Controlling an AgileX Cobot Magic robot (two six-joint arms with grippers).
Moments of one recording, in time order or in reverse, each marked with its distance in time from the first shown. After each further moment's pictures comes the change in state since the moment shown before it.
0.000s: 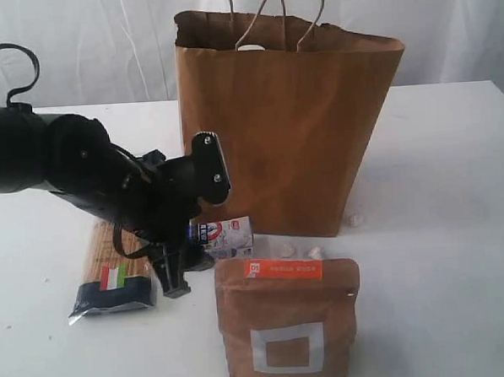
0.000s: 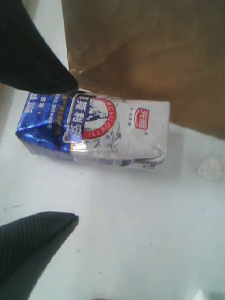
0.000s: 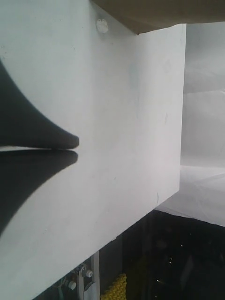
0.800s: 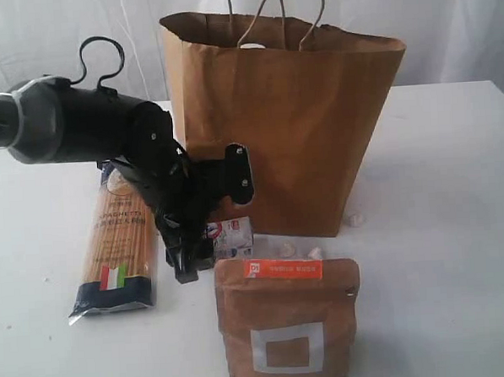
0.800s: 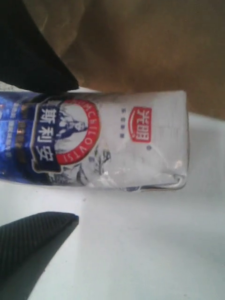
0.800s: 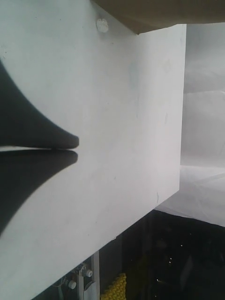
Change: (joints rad) left arm 0.000 0.251 -0.290 0.213 0.252 -0.067; right arm 0.000 0.000 0.000 -0.002 0.000 0.000
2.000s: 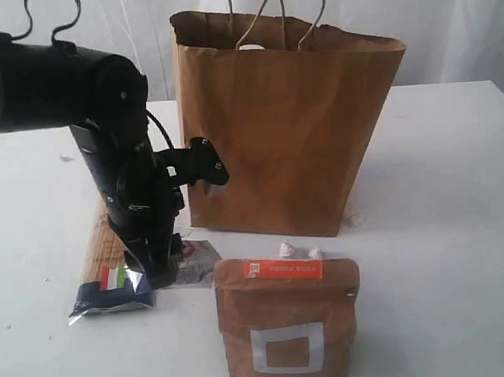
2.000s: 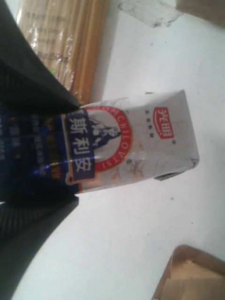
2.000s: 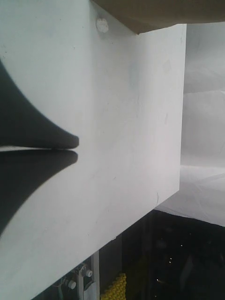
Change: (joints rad) left arm 0.000 -0.151 -0.007 0.008 0.397 -0.292; right arm 0.000 0.000 0.000 0.000 0.000 0.002
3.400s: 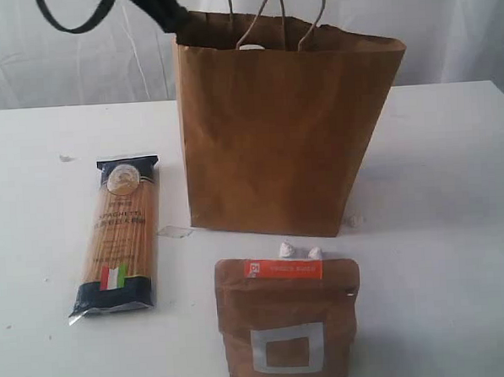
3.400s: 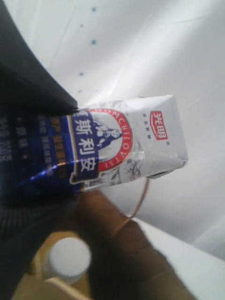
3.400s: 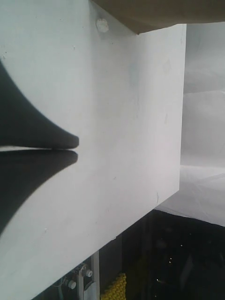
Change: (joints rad) left arm 0.000 -0.292 -0.168 0.325 -0.755 -0.142; right arm 0.000 0.000 0.000 0.000 0.000 0.000
